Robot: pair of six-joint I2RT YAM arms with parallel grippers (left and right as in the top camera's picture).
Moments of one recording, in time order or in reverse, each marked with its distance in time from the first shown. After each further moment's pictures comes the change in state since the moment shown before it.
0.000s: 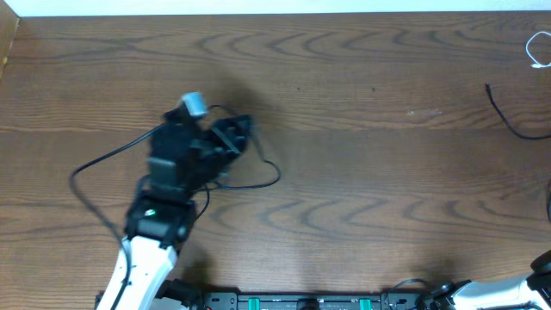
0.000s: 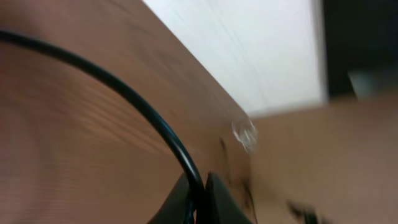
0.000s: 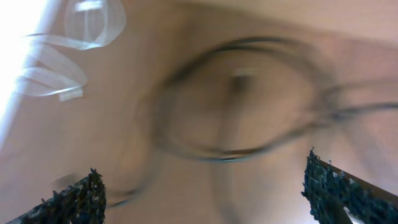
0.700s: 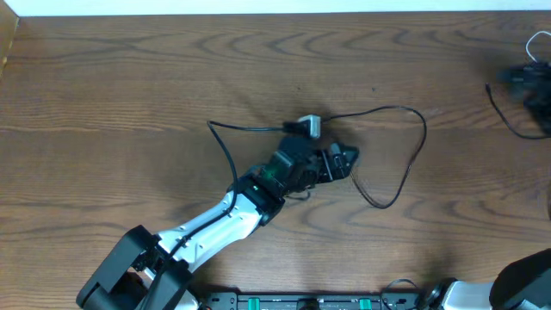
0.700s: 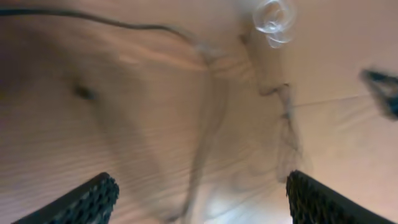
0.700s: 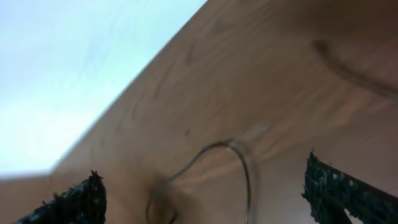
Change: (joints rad) left arm -0.463 0.557 0.009 0.377 -0.126 0.061; right arm 0.476 -0.207 0.008 -0.234 -0.338 -0.014
